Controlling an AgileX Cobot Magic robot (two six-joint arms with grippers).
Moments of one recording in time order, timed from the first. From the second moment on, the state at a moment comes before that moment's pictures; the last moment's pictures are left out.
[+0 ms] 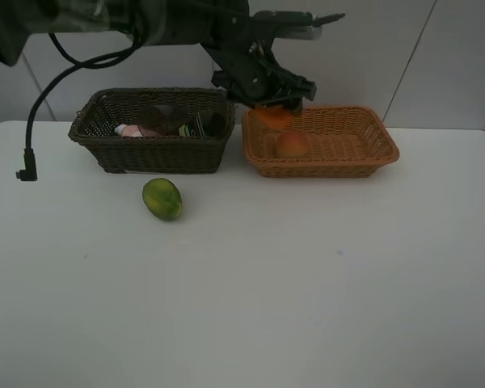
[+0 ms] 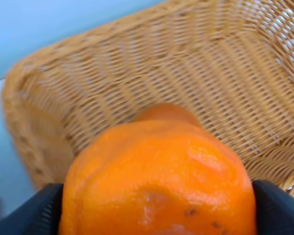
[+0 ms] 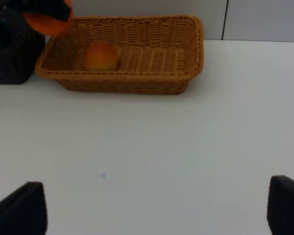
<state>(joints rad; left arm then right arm) -0.66 2.29 -1.91 0.01 0.46 -0.20 0.12 0.00 -0.52 -0.01 1.06 0.04</state>
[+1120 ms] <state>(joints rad) -0.66 2.29 -1.91 0.05 0.45 -0.15 0.12 0.00 -0.52 -0.01 1.06 0.04</state>
